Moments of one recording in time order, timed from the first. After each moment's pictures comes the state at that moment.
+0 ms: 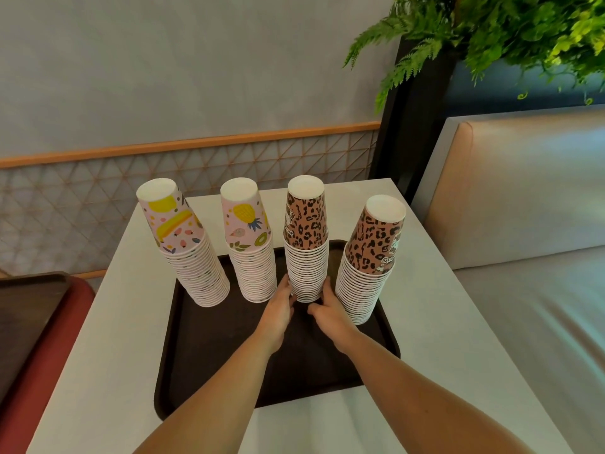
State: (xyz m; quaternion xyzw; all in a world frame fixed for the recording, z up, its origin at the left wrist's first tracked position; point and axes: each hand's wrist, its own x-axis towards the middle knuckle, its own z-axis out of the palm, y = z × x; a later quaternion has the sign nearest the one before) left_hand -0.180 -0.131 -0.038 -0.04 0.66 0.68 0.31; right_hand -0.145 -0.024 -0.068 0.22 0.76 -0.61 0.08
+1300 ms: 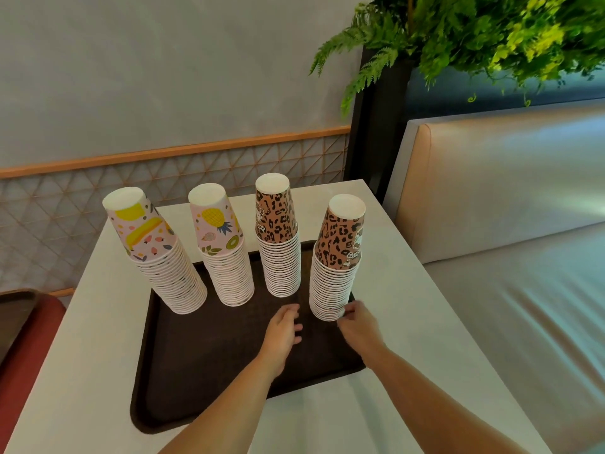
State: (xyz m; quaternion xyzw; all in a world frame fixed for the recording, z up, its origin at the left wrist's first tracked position) left_hand -0.139 -0.104 -0.061 -0.07 0.72 0.62 0.32; right_hand -0.077 0.029 -0.043 0.38 0.78 -0.50 0.05
